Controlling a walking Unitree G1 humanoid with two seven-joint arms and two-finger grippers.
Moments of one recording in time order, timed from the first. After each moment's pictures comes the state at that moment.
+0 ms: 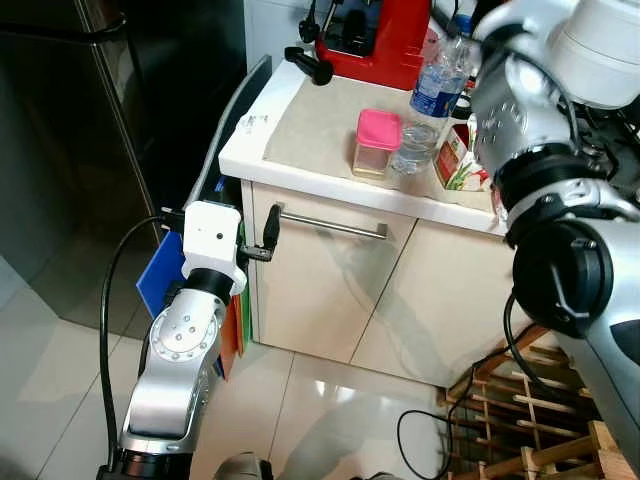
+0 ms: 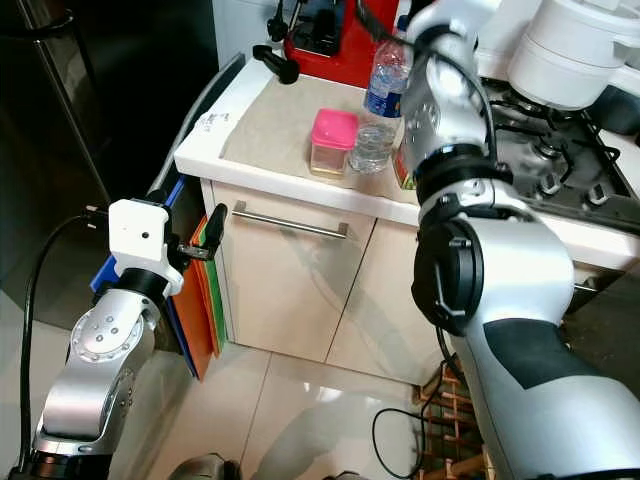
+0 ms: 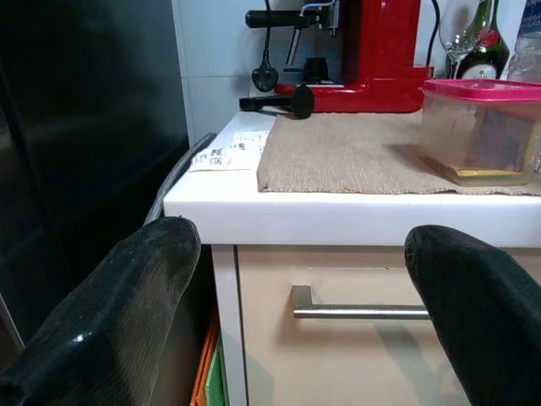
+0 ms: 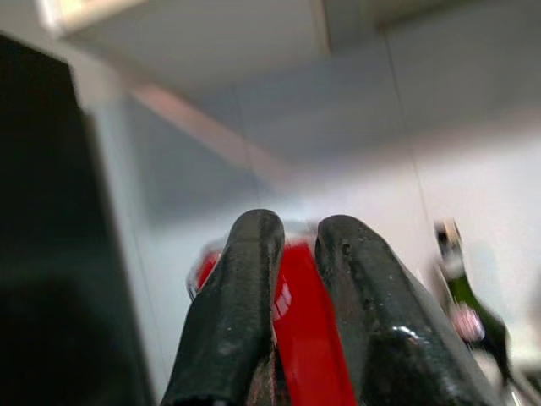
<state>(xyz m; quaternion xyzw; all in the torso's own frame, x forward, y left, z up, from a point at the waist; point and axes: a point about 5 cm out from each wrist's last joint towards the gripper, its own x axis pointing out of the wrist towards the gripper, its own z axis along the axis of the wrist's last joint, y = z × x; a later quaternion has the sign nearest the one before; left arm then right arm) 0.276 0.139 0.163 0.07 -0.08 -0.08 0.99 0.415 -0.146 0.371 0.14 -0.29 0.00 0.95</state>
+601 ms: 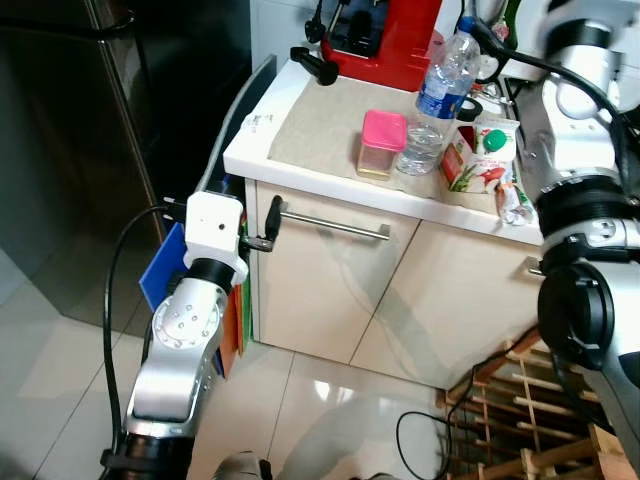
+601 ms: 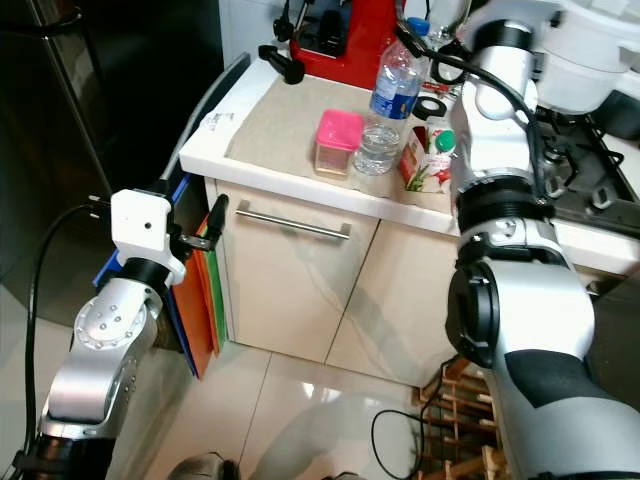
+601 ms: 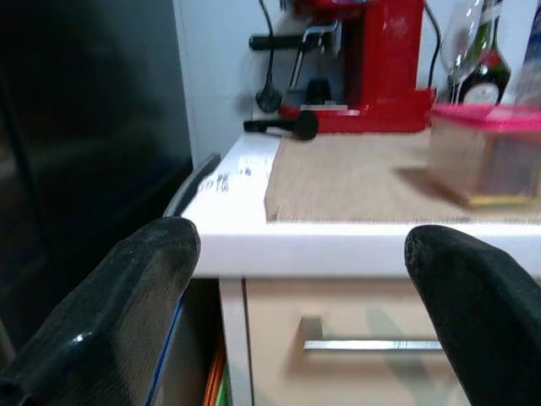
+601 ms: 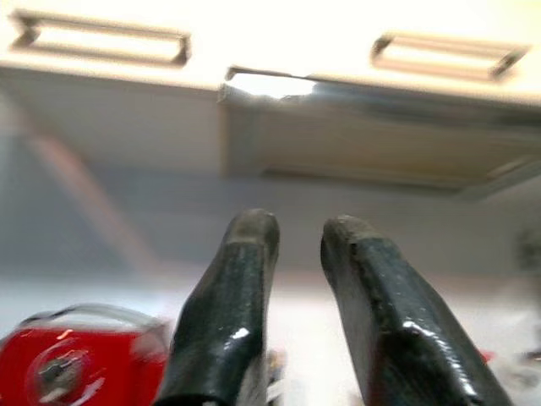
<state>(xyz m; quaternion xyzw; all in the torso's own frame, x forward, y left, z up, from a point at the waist) 0.292 0.135 0.172 0.07 -0.10 -0.09 0.99 0.380 -0.214 0.350 -0.05 -0.40 -0.16 0.90</state>
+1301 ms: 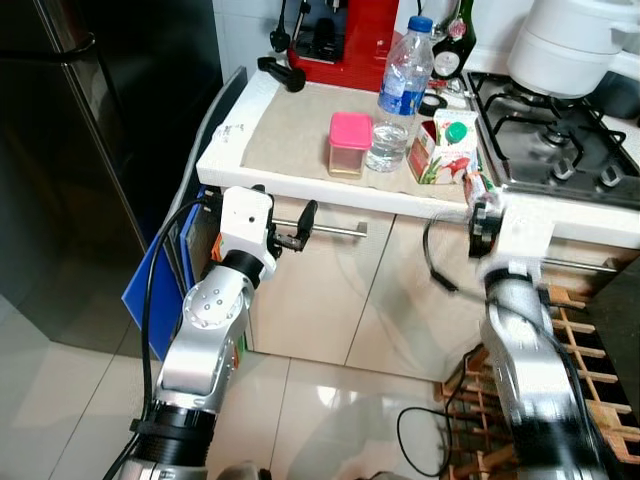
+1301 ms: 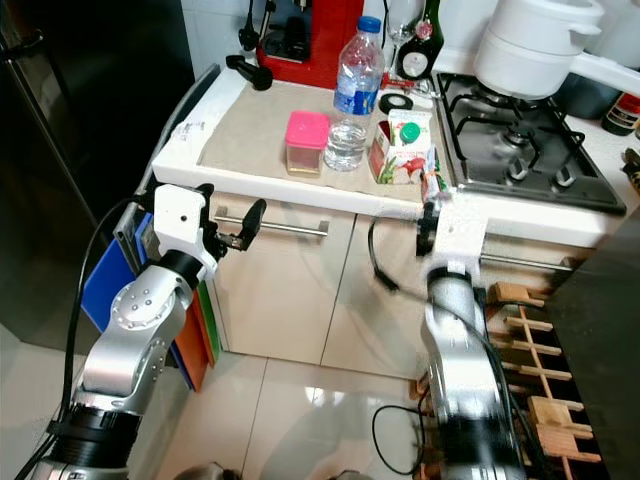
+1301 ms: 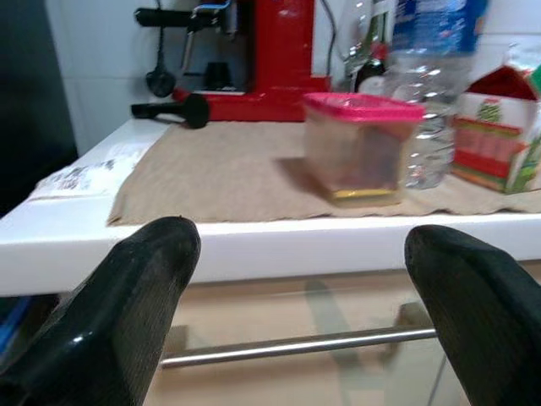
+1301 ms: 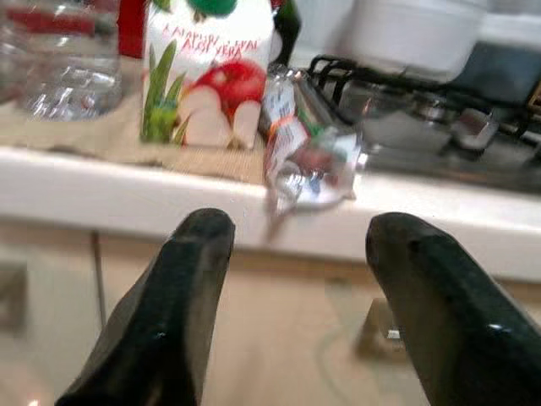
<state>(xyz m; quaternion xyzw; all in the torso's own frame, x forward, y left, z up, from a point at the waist) 0.304 0.121 0.154 0.02 -0.06 -0.14 0.99 0.288 -0.180 0.114 -0.07 -0.02 -0.07 1.00</state>
